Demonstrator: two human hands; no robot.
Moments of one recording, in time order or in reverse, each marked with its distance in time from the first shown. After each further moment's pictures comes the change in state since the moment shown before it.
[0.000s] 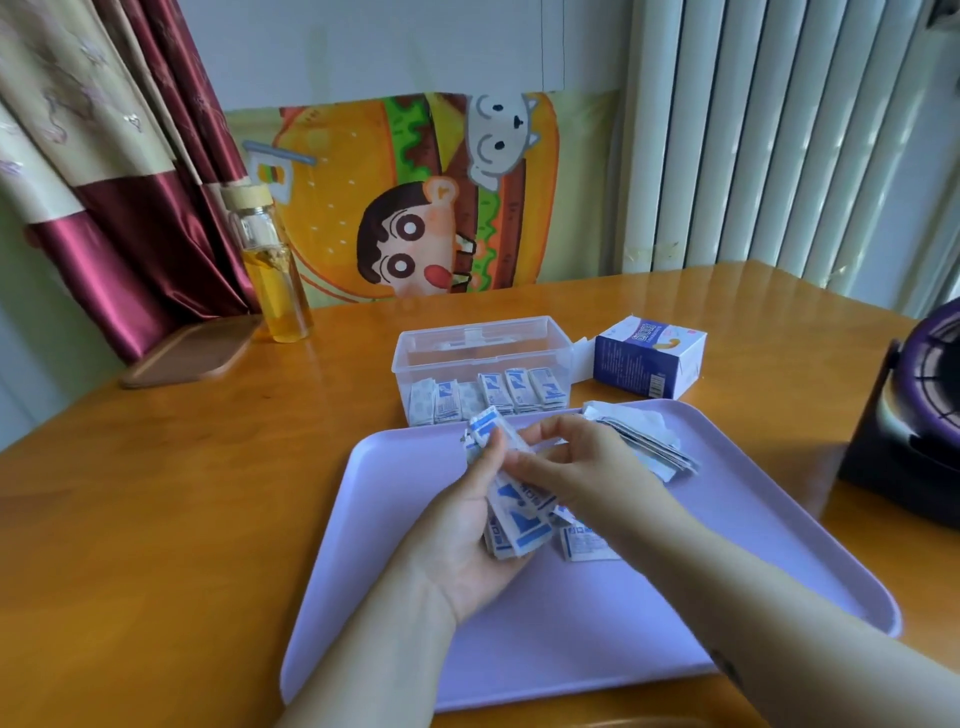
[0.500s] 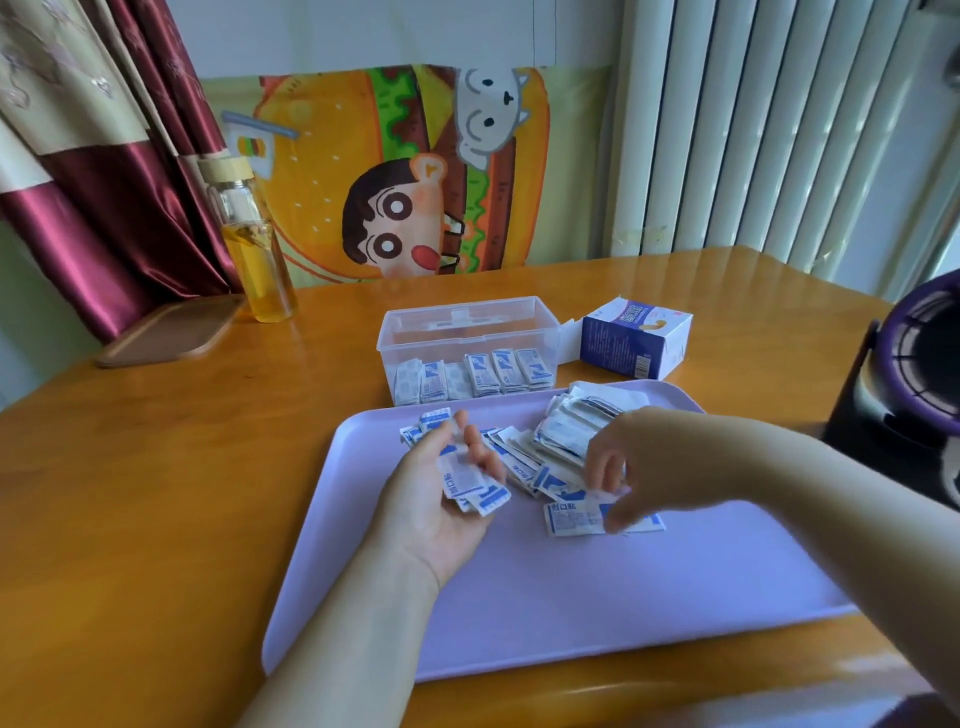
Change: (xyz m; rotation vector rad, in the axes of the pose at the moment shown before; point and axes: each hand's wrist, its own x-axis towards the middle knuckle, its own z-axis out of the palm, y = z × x) left_hand 0.003 0.005 -0.004 -0.282 0.224 0.130; right_hand -0.006 -0.024 -0.066 -1.237 -0.514 0.005
